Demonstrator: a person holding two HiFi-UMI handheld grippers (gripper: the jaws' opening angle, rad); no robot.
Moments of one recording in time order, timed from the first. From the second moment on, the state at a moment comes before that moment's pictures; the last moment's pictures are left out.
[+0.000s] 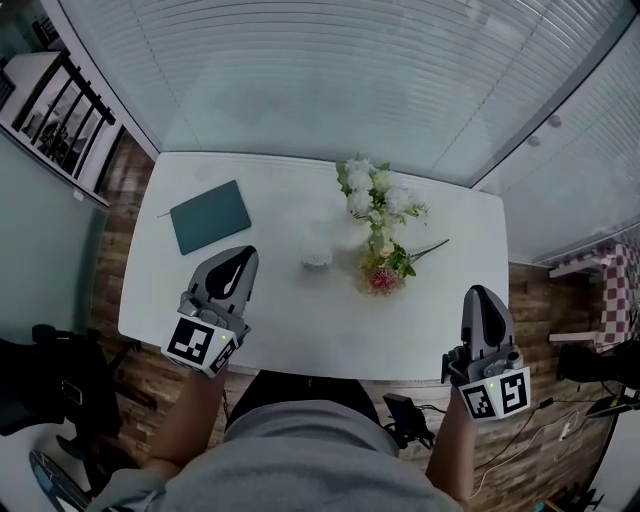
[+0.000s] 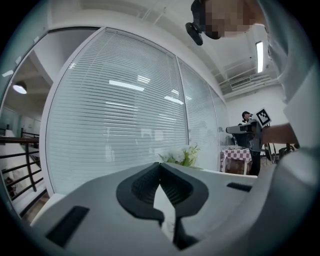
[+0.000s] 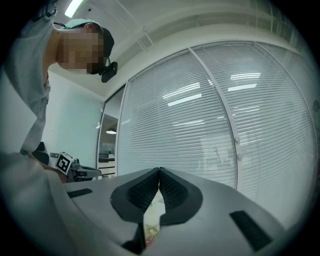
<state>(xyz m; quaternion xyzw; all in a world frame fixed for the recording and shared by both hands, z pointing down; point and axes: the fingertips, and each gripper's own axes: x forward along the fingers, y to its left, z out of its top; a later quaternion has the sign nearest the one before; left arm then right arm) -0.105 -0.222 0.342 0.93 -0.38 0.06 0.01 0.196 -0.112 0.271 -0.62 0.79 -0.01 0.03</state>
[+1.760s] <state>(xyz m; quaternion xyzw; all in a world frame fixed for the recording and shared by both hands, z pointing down) -0.037 -0.240 0.500 0.94 -0.27 0.16 0.13 0.216 -0.158 0.369 -0.56 0.82 -0.12 0.00</state>
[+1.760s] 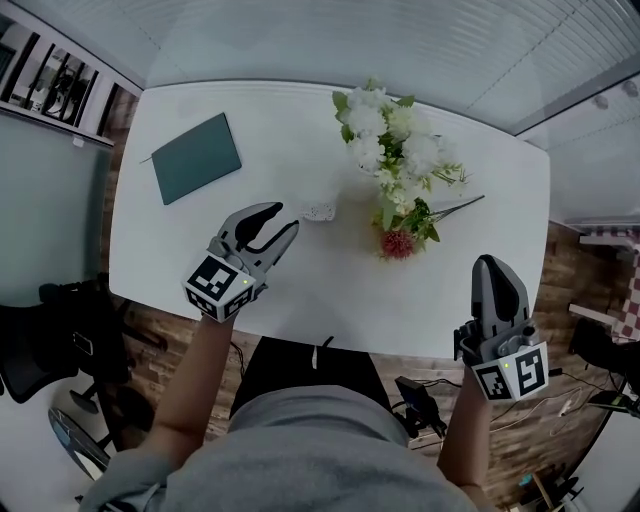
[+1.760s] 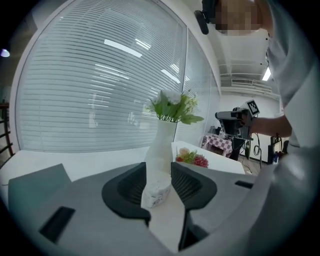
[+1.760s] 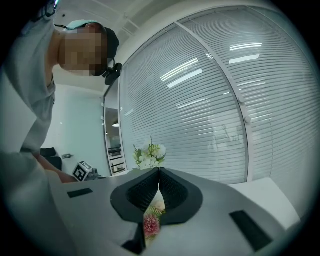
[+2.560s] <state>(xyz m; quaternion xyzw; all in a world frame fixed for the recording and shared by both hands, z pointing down) -0.007 -0.253 0.579 0.94 -0.17 0.26 0.13 0.215 -0.162 0.386 -0.56 0.82 -0.13 -0.01</state>
